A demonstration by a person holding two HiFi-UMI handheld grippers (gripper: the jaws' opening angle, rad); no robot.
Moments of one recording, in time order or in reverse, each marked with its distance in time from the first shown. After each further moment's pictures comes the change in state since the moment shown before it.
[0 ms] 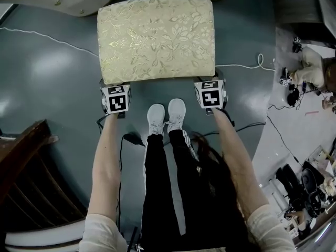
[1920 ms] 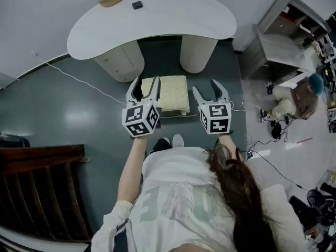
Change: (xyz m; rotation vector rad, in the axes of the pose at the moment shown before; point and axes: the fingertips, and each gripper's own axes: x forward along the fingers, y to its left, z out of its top) left arm -0.660 -0.122 0.409 -0.225 -0.885 -0.146; right arm -0.648 -0.023 0.302 0.008 -0.674 -0.029
